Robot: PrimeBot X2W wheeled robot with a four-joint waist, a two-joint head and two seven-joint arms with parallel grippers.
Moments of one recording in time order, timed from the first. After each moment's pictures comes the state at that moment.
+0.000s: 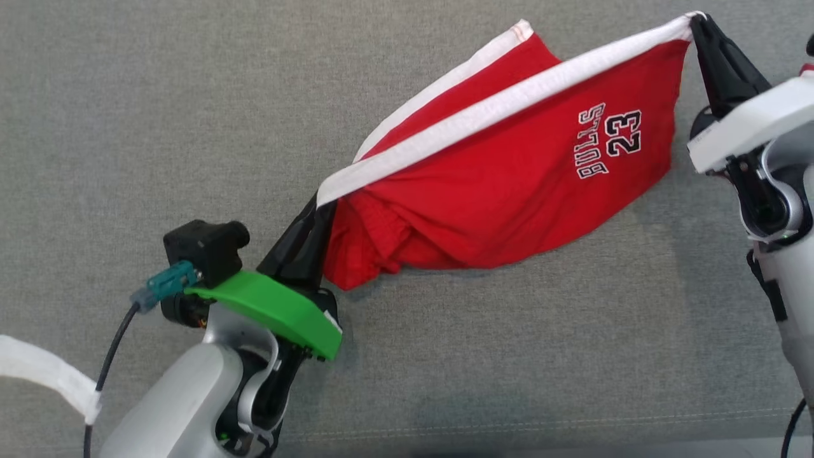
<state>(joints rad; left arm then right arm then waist) -0.38 0.39 -0.66 -0.12 -0.87 0.22 -0.04 -0.63 -0.36 0.11 0.24 0.64 0.13 0.10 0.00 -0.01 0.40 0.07</state>
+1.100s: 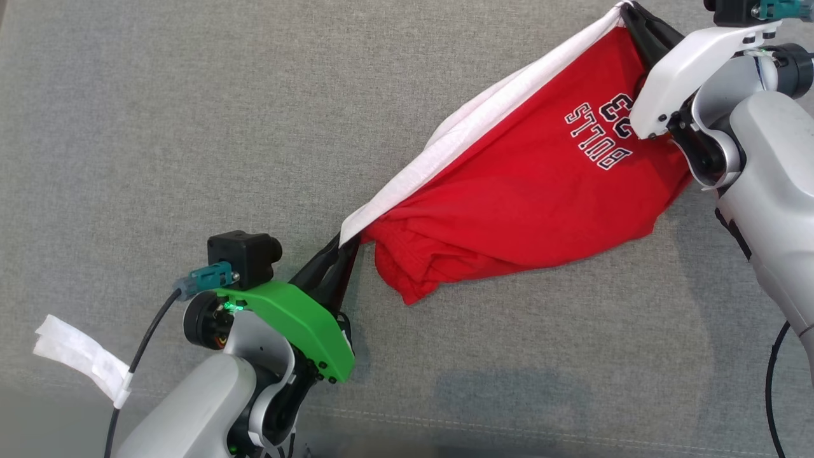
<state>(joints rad) -0.42 0.38 -0.73 -0.03 -0.92 0.21 0.10 -1.04 -0.37 0.56 0.75 0.72 0.13 0.03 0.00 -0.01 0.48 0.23</state>
